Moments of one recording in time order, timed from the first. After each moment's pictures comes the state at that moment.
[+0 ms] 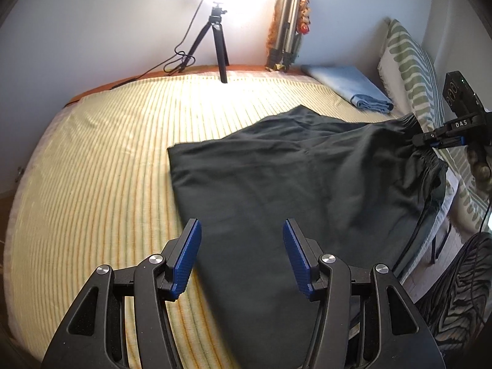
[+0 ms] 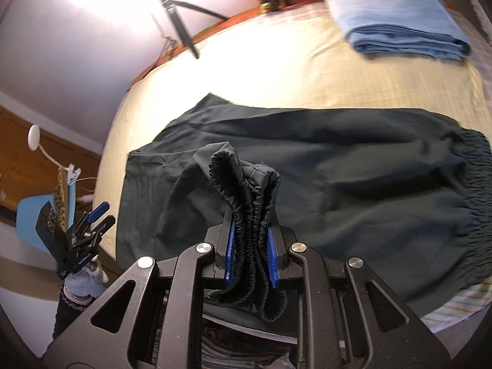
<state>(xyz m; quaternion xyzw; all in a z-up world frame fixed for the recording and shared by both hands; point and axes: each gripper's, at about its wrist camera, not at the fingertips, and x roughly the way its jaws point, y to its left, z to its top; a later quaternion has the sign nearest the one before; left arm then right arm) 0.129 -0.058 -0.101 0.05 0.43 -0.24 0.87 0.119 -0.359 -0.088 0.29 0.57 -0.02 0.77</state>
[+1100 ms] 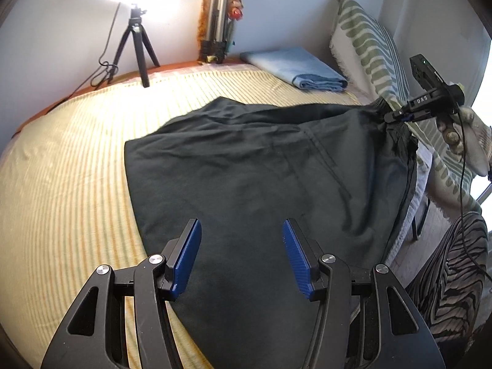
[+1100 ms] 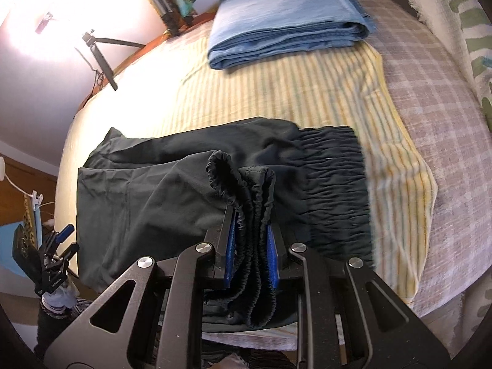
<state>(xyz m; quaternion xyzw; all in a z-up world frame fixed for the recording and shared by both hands) 0.121 -0.144 -0.114 0.08 0.43 -0.34 0.84 0.064 -0.486 -0.091 0.28 0.58 -0.12 0.75</state>
